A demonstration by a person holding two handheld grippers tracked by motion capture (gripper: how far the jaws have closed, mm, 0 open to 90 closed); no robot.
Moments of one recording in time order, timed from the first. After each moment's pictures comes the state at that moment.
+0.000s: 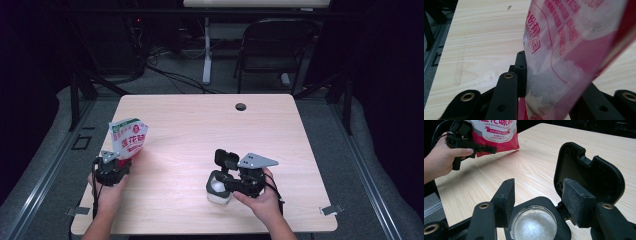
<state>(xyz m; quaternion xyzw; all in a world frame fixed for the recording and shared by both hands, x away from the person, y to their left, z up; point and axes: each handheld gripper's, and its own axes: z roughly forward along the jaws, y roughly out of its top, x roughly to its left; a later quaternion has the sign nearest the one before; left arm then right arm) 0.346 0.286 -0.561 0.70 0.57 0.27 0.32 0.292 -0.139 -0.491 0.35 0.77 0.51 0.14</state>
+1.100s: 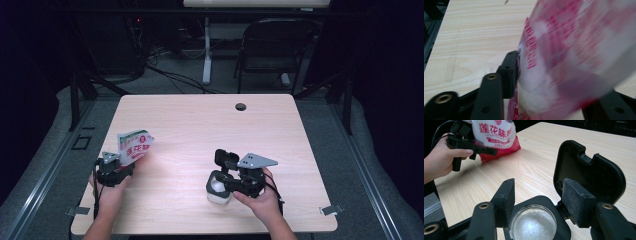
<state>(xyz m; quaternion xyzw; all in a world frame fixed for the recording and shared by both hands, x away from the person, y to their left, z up) 0.347 0.286 -0.567 0.70 0.58 0.25 0.33 0.293 -0.139 -0.493 0.36 0.77 0.51 0.14</state>
